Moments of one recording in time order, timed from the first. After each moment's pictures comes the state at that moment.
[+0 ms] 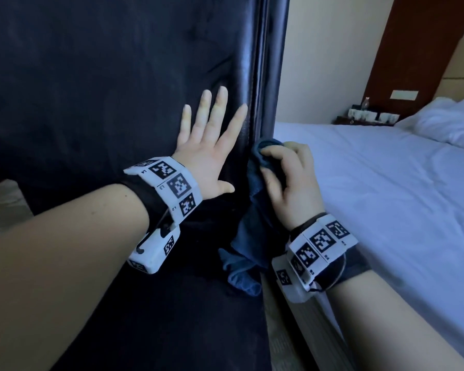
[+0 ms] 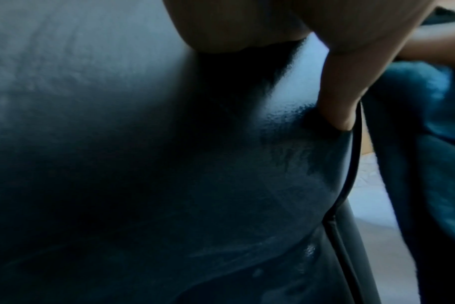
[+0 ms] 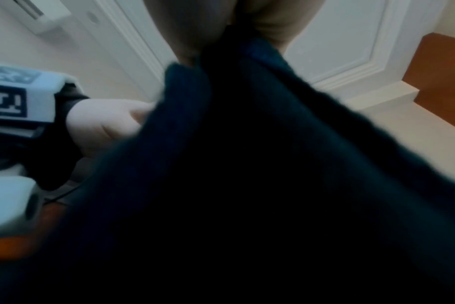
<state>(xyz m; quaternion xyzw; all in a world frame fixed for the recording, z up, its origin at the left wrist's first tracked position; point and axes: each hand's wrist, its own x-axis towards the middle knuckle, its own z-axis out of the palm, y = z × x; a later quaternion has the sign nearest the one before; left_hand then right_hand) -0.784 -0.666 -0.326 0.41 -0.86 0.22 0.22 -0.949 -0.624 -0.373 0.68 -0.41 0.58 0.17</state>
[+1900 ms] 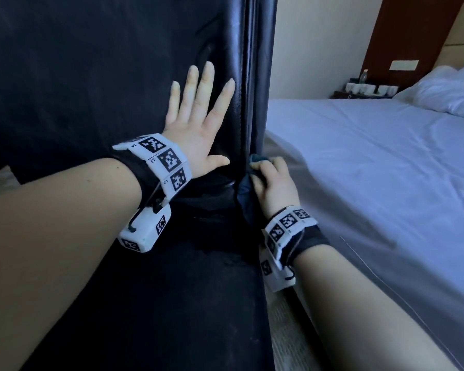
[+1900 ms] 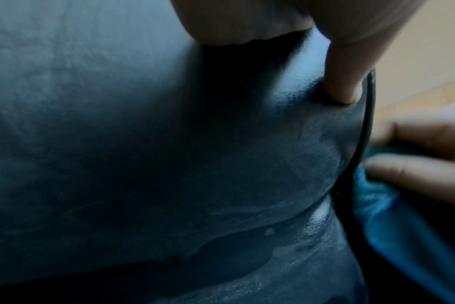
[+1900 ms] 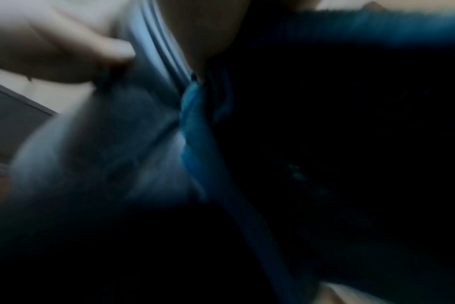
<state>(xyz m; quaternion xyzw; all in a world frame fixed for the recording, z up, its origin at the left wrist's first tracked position) -0.783 -0.674 -0.343 0.38 -0.85 0.25 0.25 -0.950 -0.637 -0.429 0.66 -0.59 0.46 0.07</state>
